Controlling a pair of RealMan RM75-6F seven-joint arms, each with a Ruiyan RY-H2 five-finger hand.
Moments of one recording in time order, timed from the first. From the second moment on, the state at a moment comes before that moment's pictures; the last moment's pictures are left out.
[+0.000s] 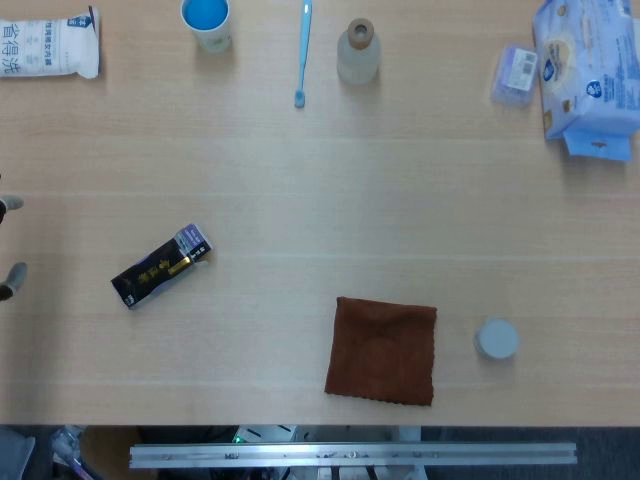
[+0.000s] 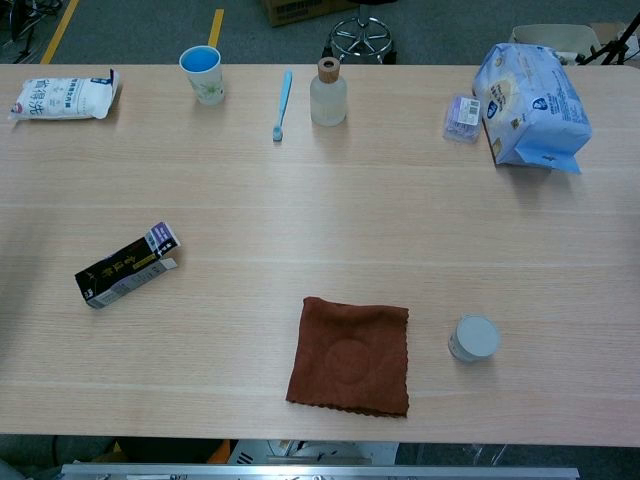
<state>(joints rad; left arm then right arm) -0.14 -1.15 -0.03 -1.65 1.41 1.36 0.21 0.09 -1.14 0.07 -1.60 -1.48 1.45 -0.10</state>
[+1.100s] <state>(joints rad) -0.12 -1.19 0.02 -1.77 1.32 1.32 0.35 0.16 -1.10 0.13 -1.63 -1.50 1.46 -0.10</state>
